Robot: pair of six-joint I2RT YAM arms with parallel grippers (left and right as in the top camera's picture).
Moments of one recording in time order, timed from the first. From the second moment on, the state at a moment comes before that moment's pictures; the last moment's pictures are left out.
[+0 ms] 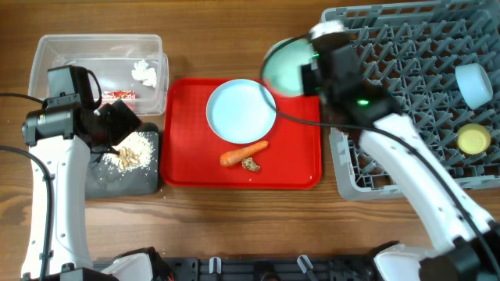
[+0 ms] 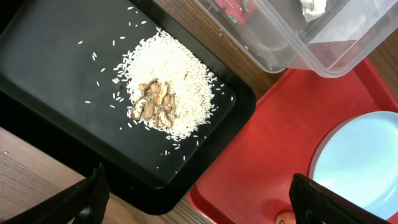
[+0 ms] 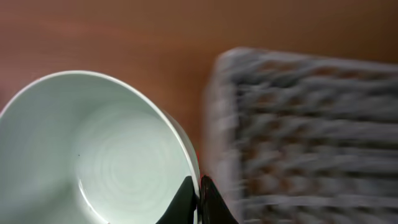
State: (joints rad) left arm 0.21 1.37 1.22 -1.12 -0.01 -0.54; right arm 0.39 1.49 1.29 -0.49 0.37 0.07
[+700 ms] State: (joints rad) left arm 0.21 1.37 1.22 -1.12 -0.01 -0.54; right arm -0.08 1.54 1.29 0.02 0.68 -0.65
